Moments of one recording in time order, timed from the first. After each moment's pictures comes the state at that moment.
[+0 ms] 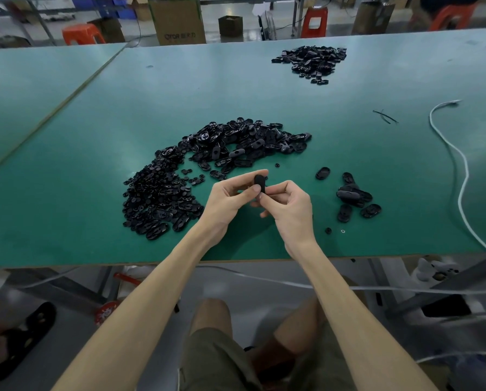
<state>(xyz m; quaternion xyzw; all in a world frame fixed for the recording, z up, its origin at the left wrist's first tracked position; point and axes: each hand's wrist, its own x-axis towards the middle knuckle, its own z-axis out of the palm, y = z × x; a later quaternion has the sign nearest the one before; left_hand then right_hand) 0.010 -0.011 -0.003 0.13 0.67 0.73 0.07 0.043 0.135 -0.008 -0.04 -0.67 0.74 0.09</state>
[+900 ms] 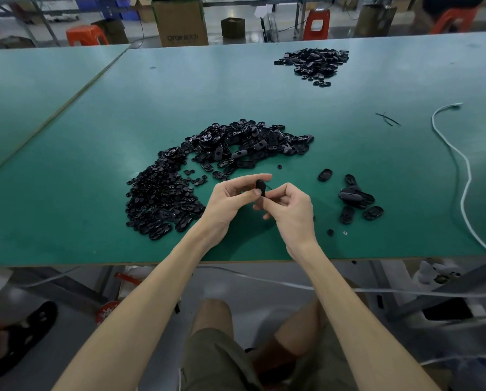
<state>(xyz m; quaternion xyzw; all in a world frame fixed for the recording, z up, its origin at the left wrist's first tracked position) 0.011 -0.015 0.000 0.13 0.67 0.73 0.08 0.044 0.134 -0.008 -0.04 -0.69 0.72 0.08</state>
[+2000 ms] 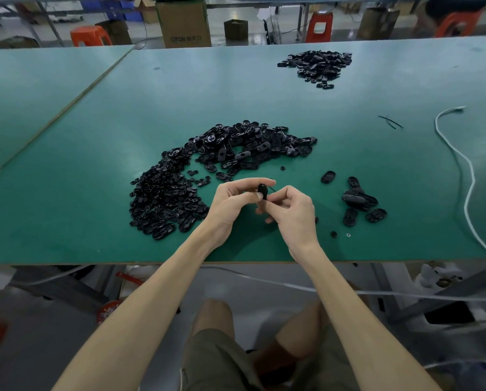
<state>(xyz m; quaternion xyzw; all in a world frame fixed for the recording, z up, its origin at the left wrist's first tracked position) 0.011 -0.013 -0.002 0.12 0.67 0.73 0.07 0.045 0.133 -0.008 -0.04 -0.71 0.70 0.08</state>
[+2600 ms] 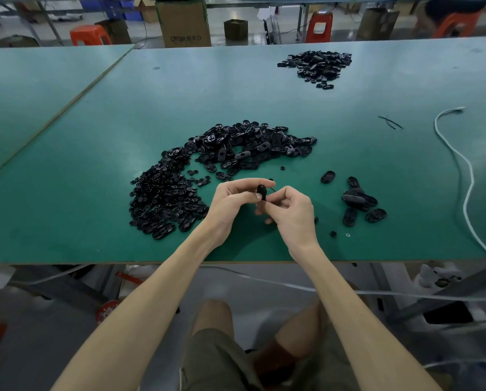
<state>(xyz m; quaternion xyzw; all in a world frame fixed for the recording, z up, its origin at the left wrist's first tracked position) 0.010 -0.014 -0.002 0.11 0.66 0.74 0.08 0.044 0.133 -0.009 -0.03 -0.72 0.69 0.07</state>
